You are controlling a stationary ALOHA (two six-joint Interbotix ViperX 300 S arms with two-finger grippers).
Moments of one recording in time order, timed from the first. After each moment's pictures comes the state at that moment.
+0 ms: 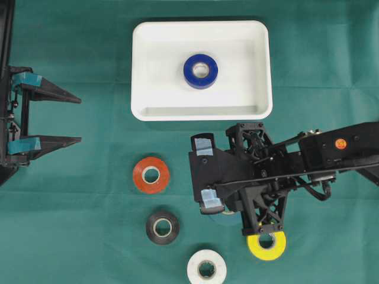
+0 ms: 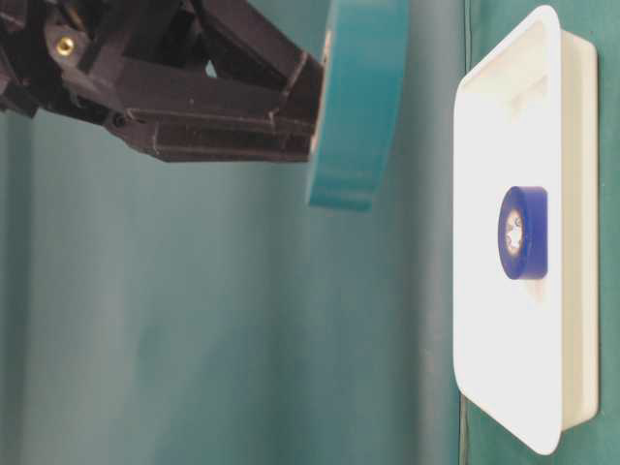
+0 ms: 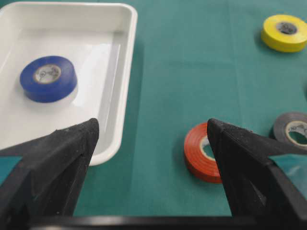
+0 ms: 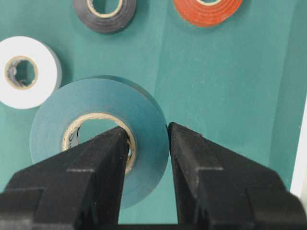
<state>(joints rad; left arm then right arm) 0.06 -0.99 1.24 0.00 0.03 0.01 0.21 -0.03 0.17 -0.01 0.97 0.26</state>
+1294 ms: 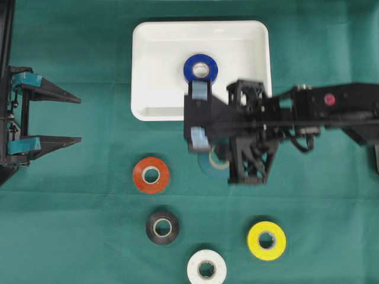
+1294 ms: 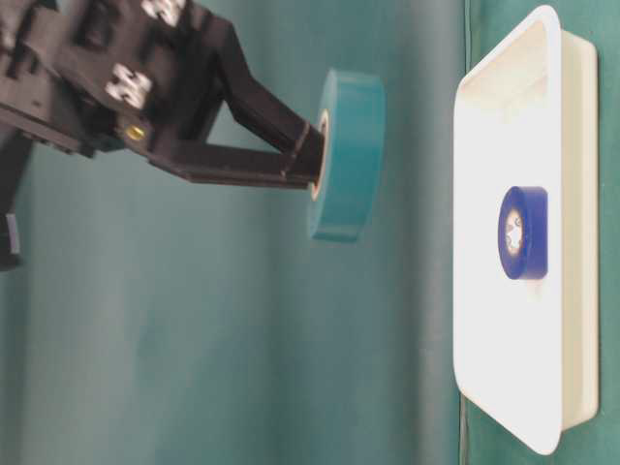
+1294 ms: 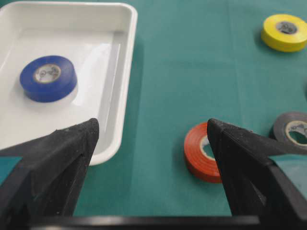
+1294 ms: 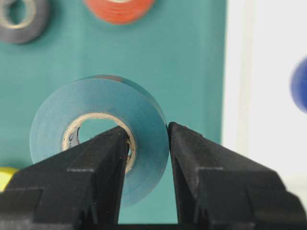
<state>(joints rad) 0.06 -0.99 1.24 0.00 0.03 0.01 0.04 -0.03 0.18 -0.06 0.98 0.25</state>
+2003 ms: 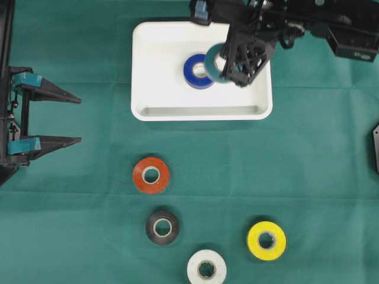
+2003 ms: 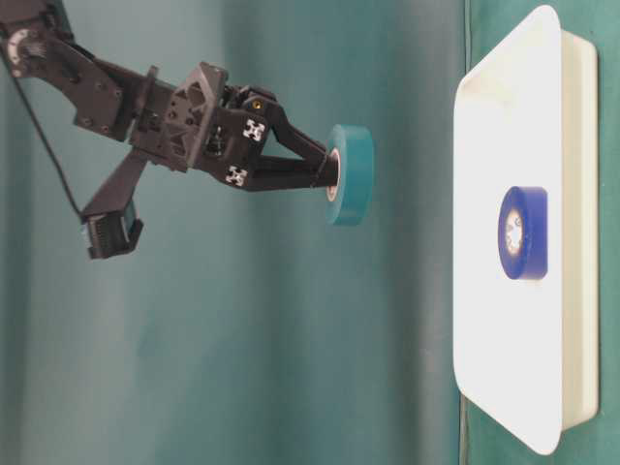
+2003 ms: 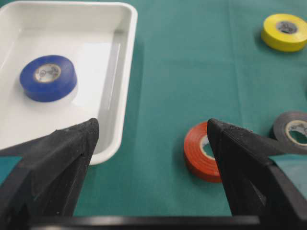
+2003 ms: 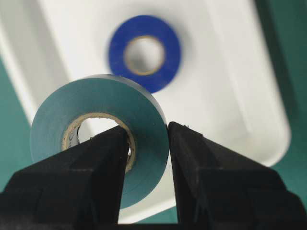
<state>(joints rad) 0.06 -0.99 1.24 0.00 0.03 0.01 -0.33 0.02 0.18 -0.11 0.92 0.24</state>
